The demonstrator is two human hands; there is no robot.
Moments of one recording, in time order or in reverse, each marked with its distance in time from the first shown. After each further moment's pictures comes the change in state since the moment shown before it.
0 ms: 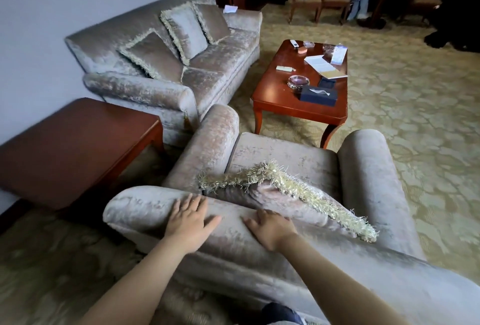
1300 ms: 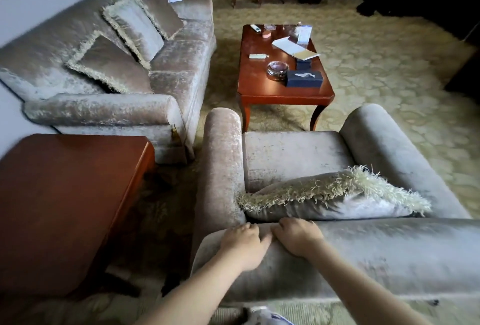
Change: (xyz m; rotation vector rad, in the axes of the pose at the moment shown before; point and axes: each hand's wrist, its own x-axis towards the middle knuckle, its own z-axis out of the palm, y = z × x) left_hand 0.094 -0.130 -0.028 0.166 -0.298 0.557; right_hand 0.108 -0.177 0.024 0.073 0.019 0.363
